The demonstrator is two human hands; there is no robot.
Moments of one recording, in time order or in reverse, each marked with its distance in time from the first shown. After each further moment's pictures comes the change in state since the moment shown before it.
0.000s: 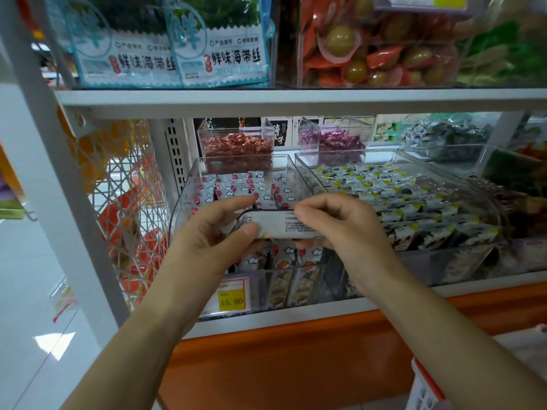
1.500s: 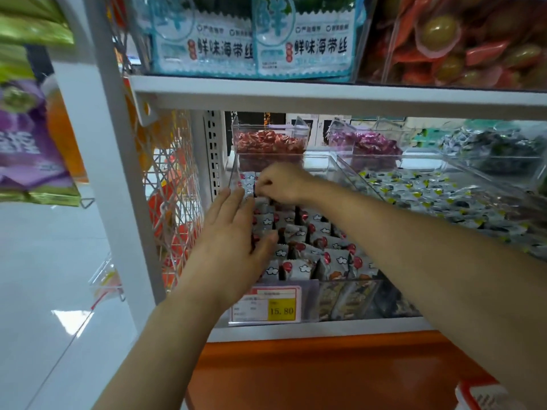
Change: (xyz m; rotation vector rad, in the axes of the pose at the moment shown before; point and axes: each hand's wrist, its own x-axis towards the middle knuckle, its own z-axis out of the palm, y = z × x) left_hand 0.030 -0.031 -0.050 1.192 0.095 0.226; right_hand 0.158 0.030 0.100 -1.128 -0.501 -0.145
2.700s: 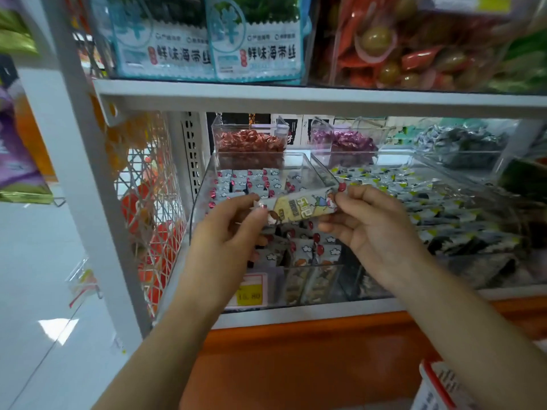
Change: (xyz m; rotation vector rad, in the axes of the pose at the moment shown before) left_hand -0.019 0.061 -0.011 -0.770 0.111 -0.224; right_hand -0.181 0.017 -0.019 1.533 0.555 0.239
